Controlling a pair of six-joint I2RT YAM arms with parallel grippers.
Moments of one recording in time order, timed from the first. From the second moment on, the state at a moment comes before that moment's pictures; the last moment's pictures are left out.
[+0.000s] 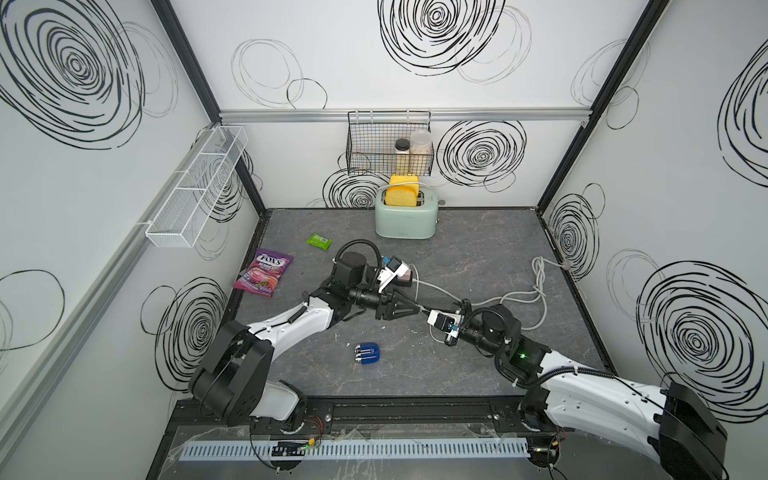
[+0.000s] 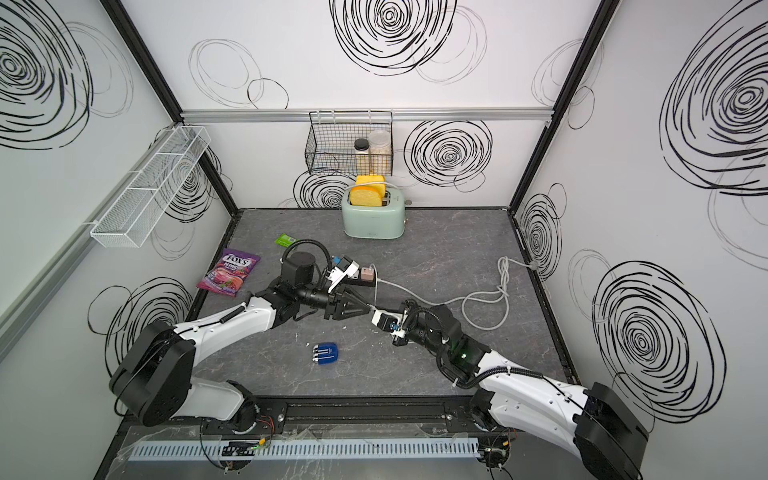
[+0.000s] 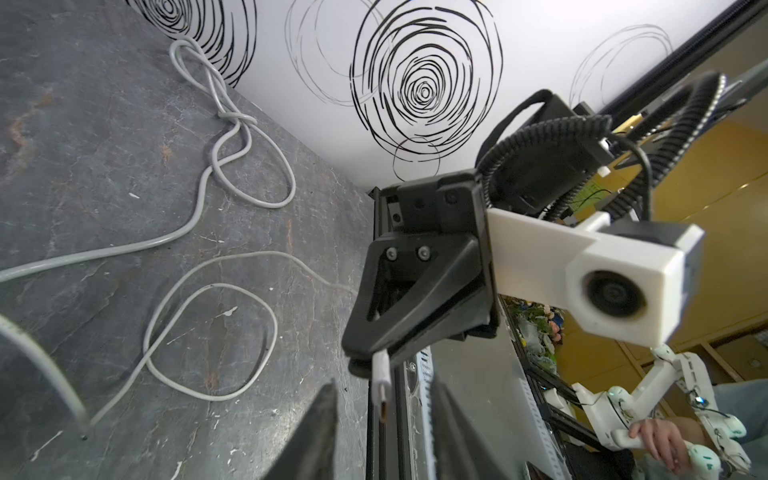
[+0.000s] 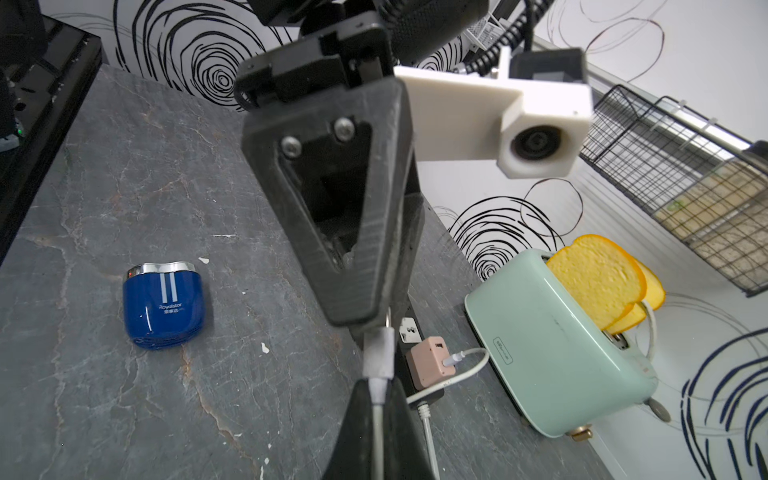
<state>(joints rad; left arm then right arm) -0.49 1.43 0.77 0.19 1.17 -0.28 0.88 0.90 0.35 0.38 -0.12 -0.53</state>
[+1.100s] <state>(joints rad) -0.62 1.21 0.57 -0.47 0.37 0.92 0.53 0.77 0.58 -0.09 -0.40 -0.21</state>
